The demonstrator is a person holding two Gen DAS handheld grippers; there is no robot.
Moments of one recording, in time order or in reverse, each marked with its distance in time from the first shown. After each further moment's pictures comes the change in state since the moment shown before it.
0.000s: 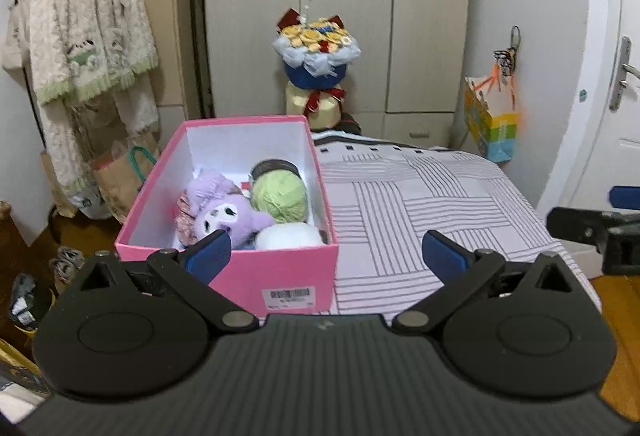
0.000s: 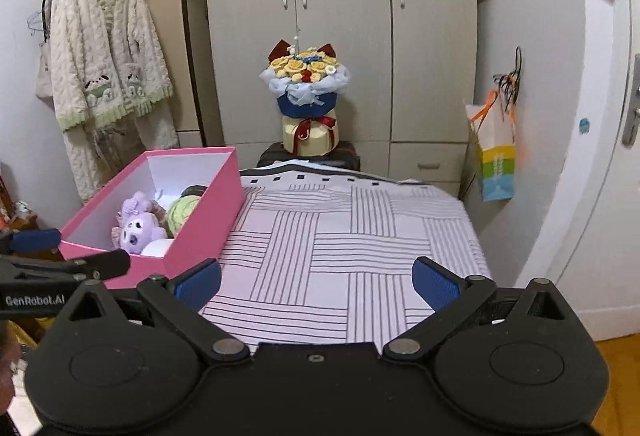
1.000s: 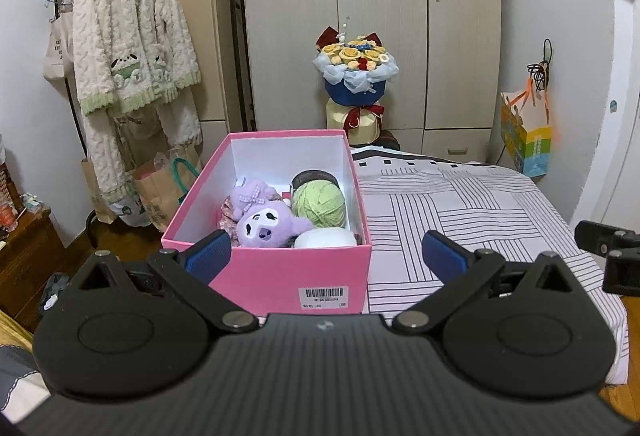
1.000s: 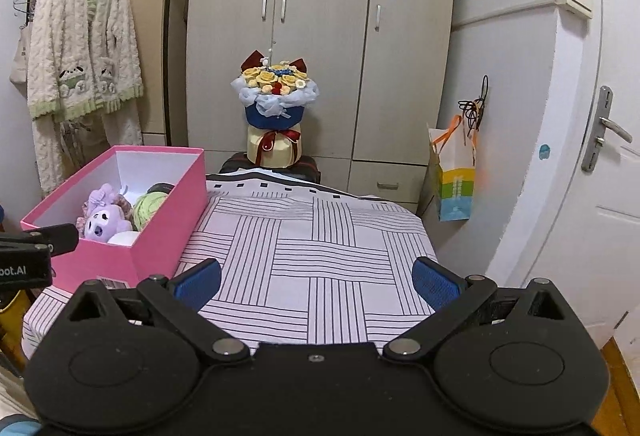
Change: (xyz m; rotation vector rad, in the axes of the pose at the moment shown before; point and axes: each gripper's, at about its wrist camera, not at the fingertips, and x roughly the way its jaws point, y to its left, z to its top) left arm -0.019 -0.004 -0.009 -0.014 -0.049 0.122; right arm -0.014 0.008 -0.013 -0.058 -0.049 -0.141
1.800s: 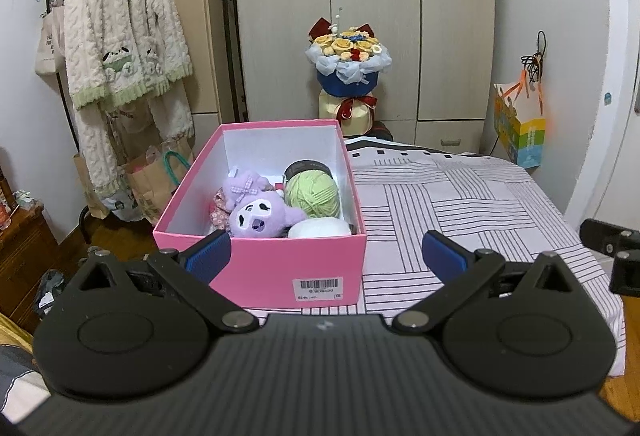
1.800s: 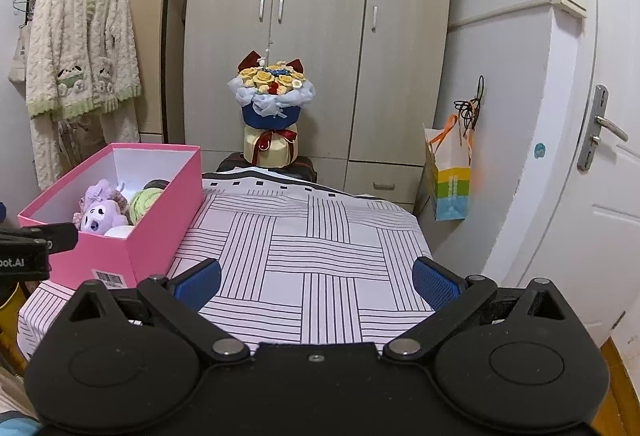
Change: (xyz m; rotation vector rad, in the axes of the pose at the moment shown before) left arm 0.005 0.001 -0.002 0.007 0.025 -0.021; right arm -0.002 -0.004 -0.007 0.002 -0.008 -0.009
